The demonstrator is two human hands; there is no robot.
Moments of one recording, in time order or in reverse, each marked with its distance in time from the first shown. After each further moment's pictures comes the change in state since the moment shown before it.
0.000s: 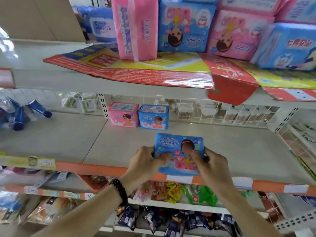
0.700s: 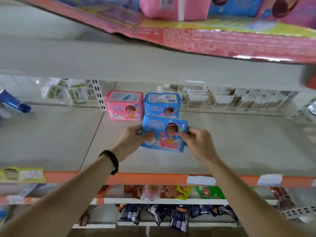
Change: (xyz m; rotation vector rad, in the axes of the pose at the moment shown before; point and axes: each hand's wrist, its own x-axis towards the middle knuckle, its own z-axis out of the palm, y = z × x) left_hand 0.139 -0.091 -0.070 -0.207 -0.118 0.098; right_hand 0.103 0.014 0.117 0.079 -0.033 0.113
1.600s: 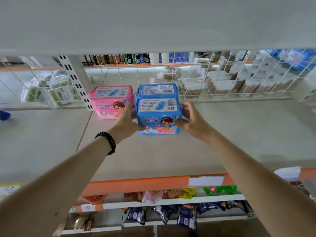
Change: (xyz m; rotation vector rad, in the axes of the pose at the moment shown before) left_hand 0.074 -0.014 0.002 0.141 0.003 -0.026; right_hand 0.075 0.045 0.004 0.200 -0.286 -0.038
